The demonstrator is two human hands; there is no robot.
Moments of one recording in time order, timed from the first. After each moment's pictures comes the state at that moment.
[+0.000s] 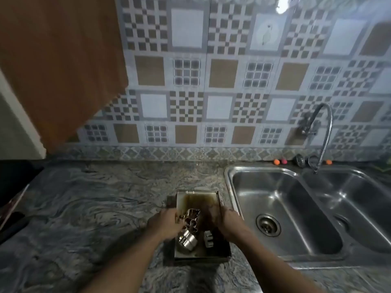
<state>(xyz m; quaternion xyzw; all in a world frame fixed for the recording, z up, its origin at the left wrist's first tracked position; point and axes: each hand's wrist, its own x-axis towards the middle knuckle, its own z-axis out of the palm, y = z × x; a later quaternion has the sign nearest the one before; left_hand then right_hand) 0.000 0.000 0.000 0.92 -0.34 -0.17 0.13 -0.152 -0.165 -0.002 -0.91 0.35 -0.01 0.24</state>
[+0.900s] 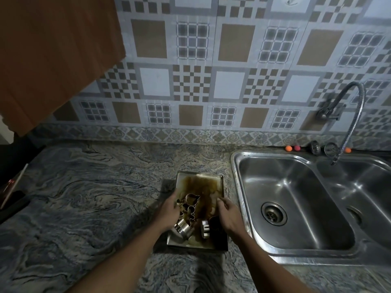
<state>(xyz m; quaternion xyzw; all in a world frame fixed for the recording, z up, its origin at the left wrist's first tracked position) 0.007 -0.020 -0.047 0.85 -0.20 -0.29 0.38 -0.142 -0.161 -0.025 -0.74 0.43 -0.09 0.52</state>
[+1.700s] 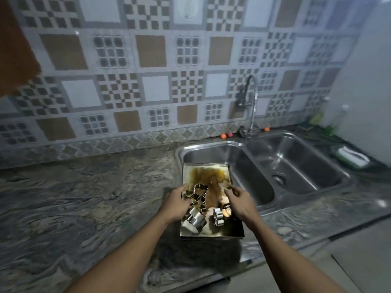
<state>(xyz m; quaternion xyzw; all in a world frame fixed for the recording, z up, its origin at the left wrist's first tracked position) -0.140 -0.118 -0.001 0.80 -0.37 -0.31 0.37 -0.330 -0.228 0.019 -0.71 0.52 -0.20 0.44</state>
